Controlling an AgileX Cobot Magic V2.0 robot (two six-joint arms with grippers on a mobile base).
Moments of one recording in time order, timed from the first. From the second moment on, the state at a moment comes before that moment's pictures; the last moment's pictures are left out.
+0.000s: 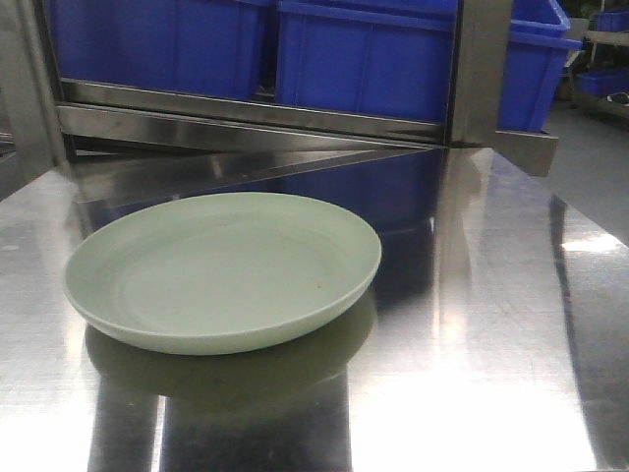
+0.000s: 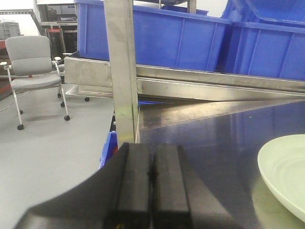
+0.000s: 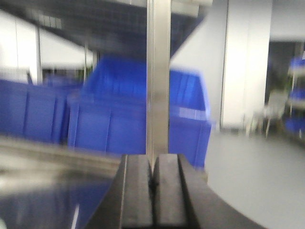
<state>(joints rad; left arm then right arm) -0.04 0.00 0.01 0.00 0.05 0.03 0.08 -0.01 0.03 0.07 -0.37 -0.02</state>
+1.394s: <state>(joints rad) -0.04 0.00 0.01 0.00 0.05 0.03 0.28 1.24 -0.94 0.48 0.72 0.04</state>
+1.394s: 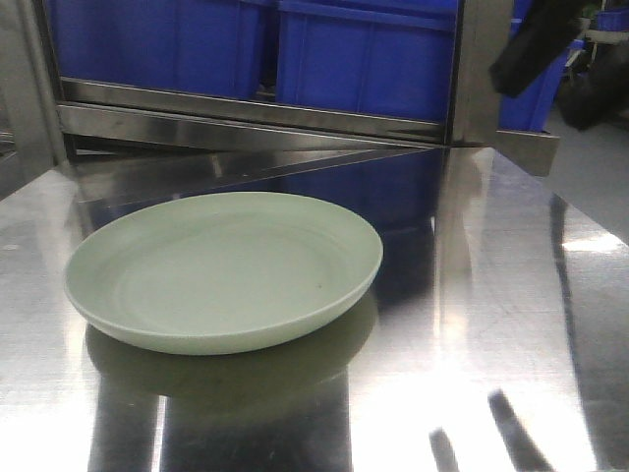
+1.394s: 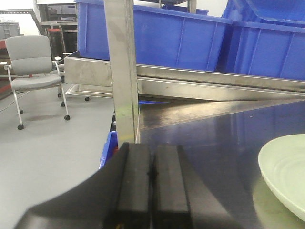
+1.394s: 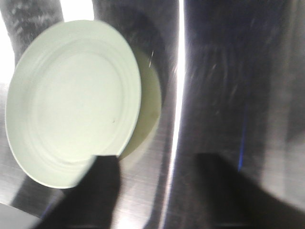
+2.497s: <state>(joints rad) -0.04 0.00 0.01 0.00 0.05 0.03 0.42 1.61 -0.94 0.77 0.53 -0.07</state>
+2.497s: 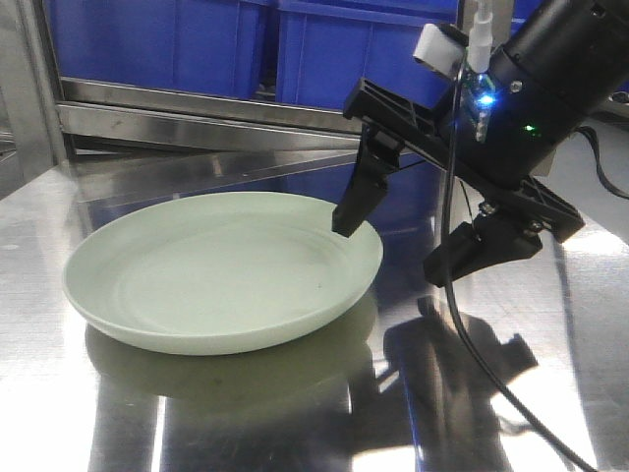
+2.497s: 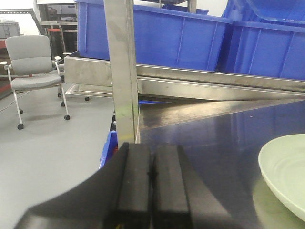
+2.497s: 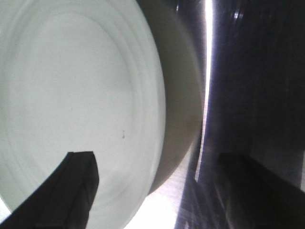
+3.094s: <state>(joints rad) -0.04 0.00 0.01 0.00 0.05 0.03 0.42 1.69 -0.99 0.80 0.50 -0.07</state>
